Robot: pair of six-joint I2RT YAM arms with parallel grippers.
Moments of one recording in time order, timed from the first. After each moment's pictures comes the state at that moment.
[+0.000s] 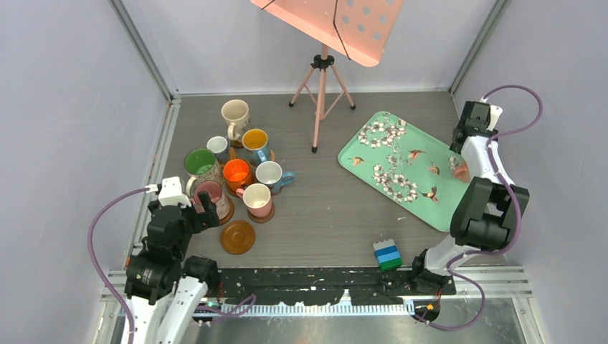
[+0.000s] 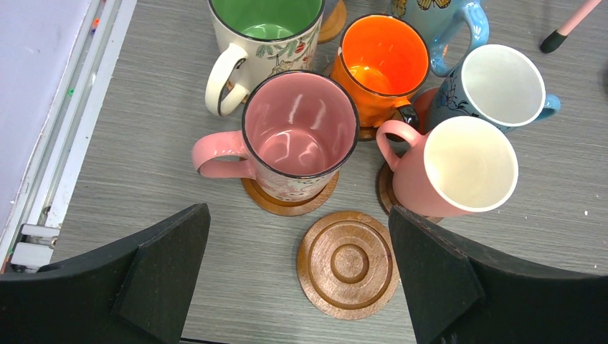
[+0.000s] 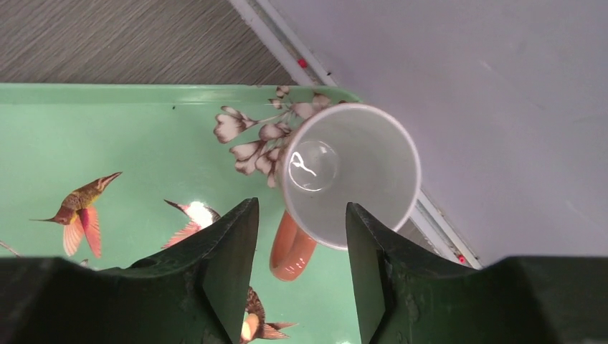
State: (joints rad) left arm -0.23 0.26 0.73 -0.93 -0.30 -0.27; right arm -0.31 1.59 1.22 -0.44 0.48 0.15
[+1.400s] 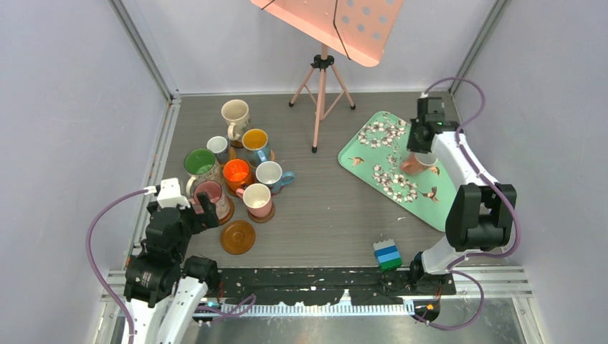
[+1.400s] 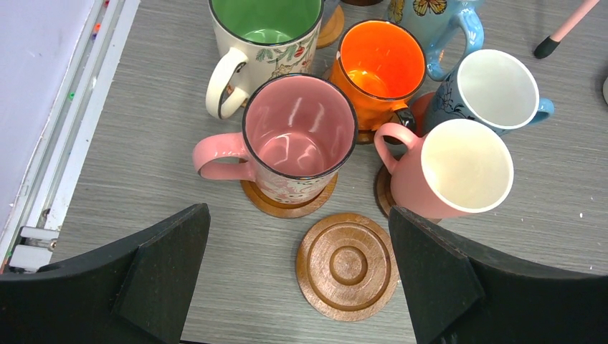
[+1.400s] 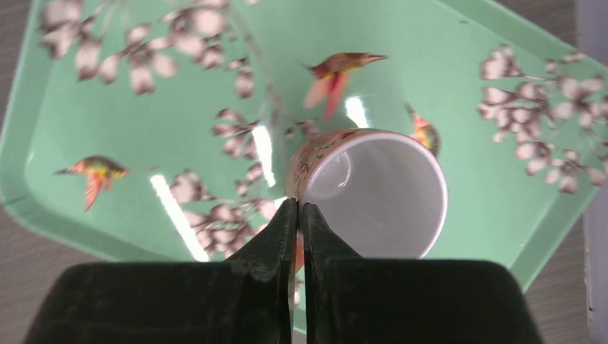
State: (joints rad) left arm -0.23 0.25 0.73 -0.93 -0.30 -0.27; right arm -0.05 1.58 1.26 -0.60 0.20 0.18
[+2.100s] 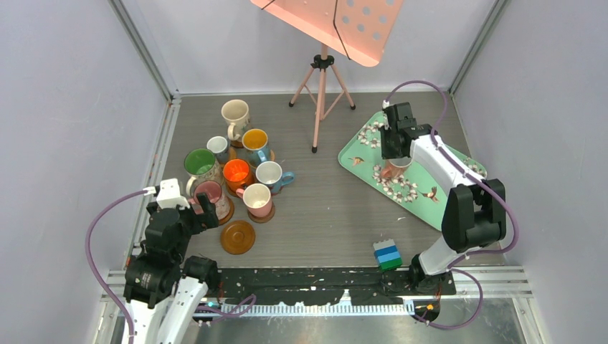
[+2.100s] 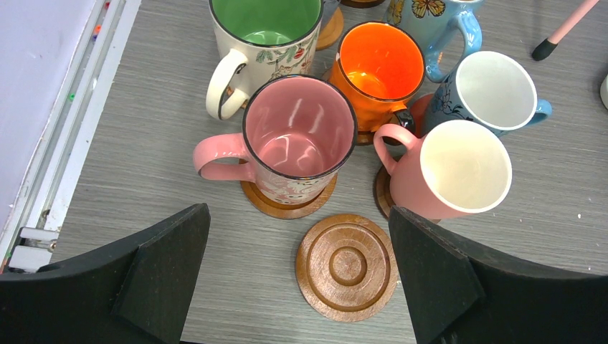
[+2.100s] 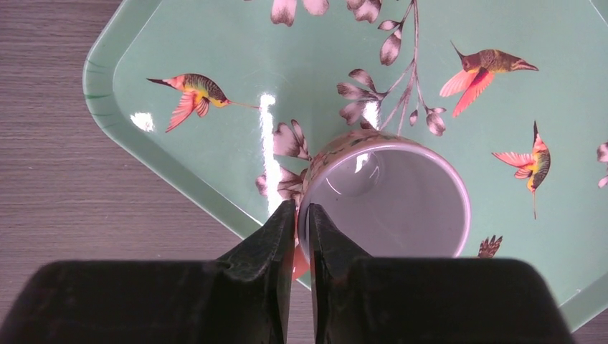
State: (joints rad) left arm -0.23 0.24 0.73 -0.93 -0.30 -0.27; right arm 0.20 1.58 1.23 -0.60 0.14 0.12
